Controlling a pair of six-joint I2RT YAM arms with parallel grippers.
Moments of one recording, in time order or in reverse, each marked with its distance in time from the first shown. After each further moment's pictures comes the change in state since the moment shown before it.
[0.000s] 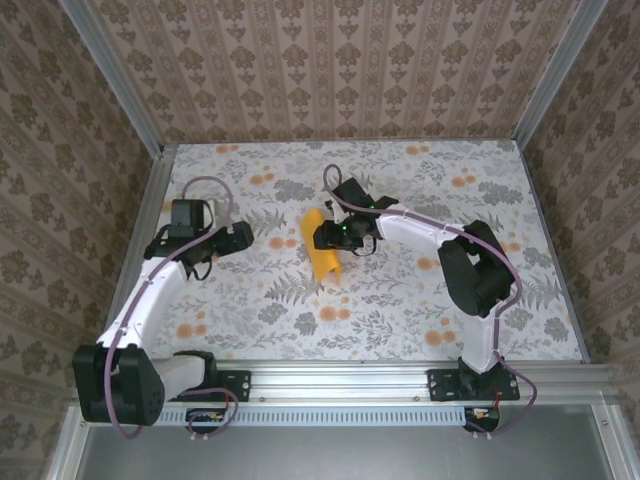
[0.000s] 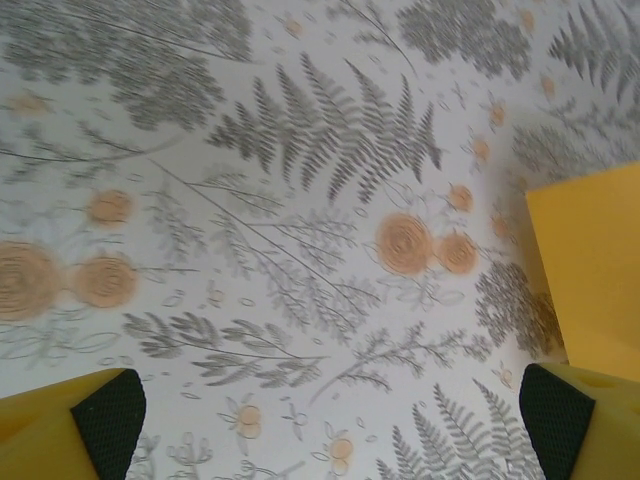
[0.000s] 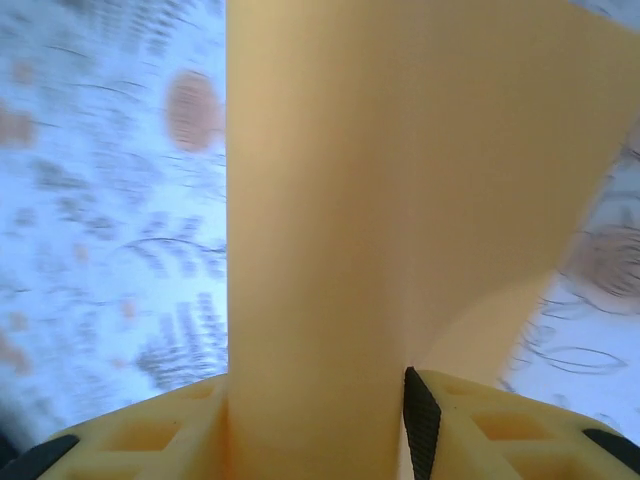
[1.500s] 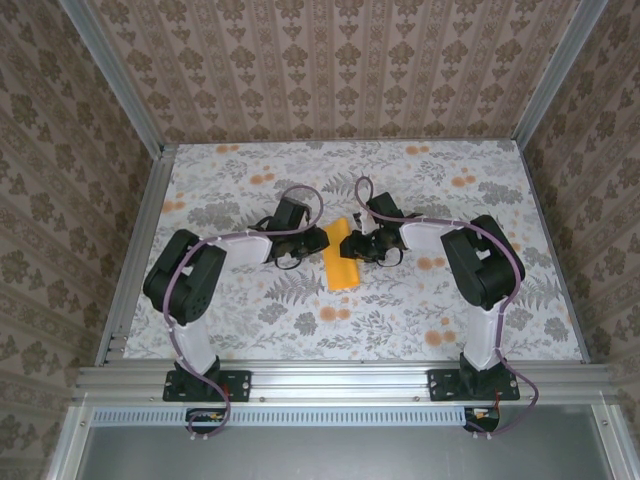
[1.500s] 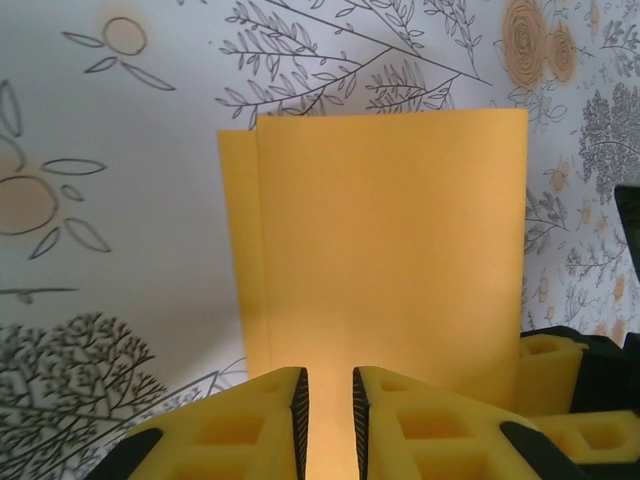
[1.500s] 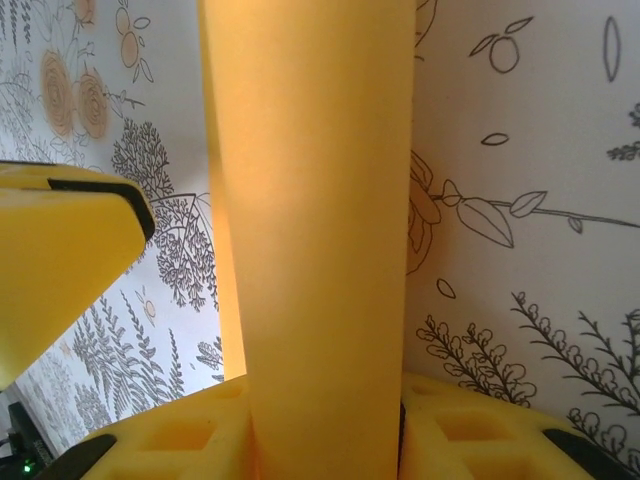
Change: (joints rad) left arm -0.450 0.674 0.144 0.576 0.127 -0.488; right arm -0.157 0.028 -0.261 0.211 -0.170 -0.043
